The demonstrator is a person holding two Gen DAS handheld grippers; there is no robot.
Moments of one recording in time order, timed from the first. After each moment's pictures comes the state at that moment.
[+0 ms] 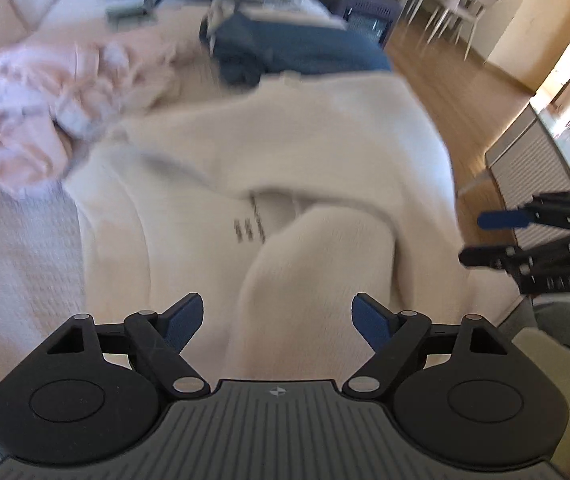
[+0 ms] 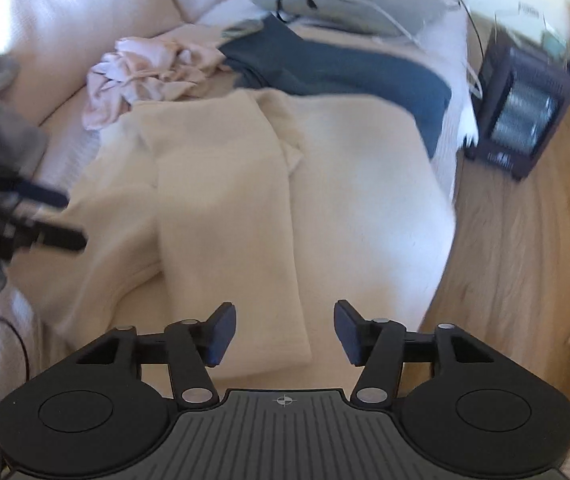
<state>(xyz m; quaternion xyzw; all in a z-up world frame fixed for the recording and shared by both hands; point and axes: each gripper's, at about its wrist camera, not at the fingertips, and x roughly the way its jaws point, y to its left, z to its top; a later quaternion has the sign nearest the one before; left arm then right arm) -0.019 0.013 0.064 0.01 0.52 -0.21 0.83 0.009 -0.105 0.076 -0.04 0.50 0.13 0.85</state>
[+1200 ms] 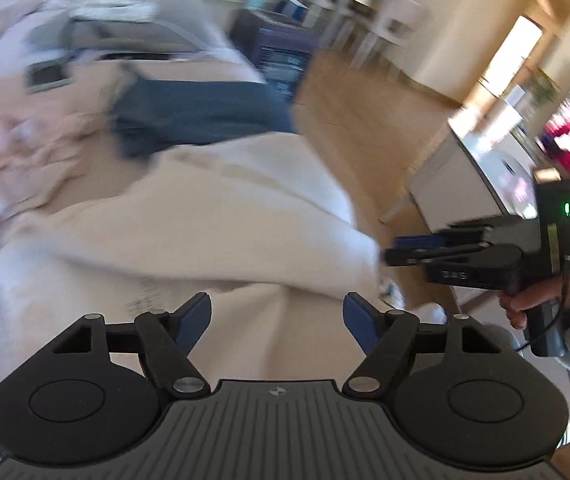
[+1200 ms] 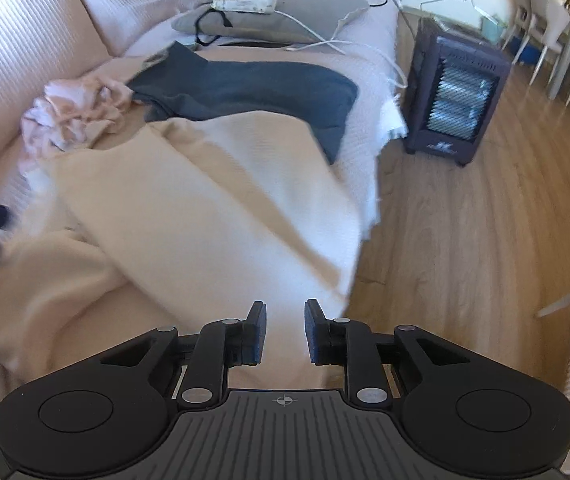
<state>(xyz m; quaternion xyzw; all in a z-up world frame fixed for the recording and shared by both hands) -0.008 -0.045 0.116 0.00 0.45 -0.34 0.82 0.001 -0.157 0.094 0.01 0.47 0.07 0.88</state>
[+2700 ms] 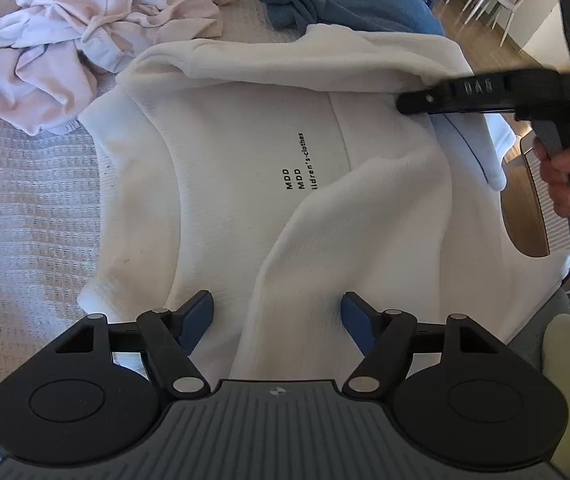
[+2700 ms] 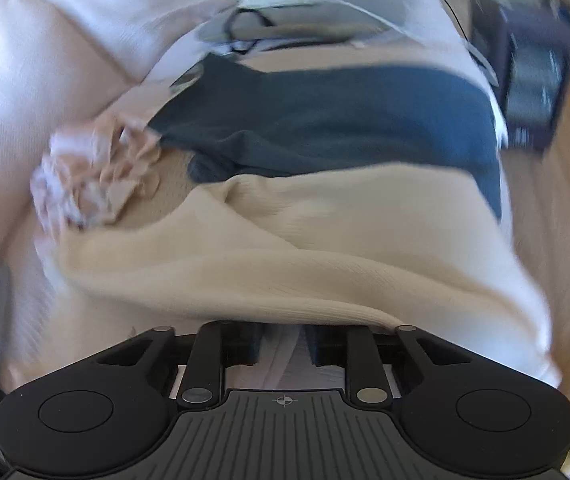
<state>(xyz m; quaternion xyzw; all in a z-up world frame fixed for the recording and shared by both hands) -0.008 0.030 0.039 0.00 0.55 -0.17 0.82 0.111 -0.085 0.067 0.04 0.46 0.11 0.88</state>
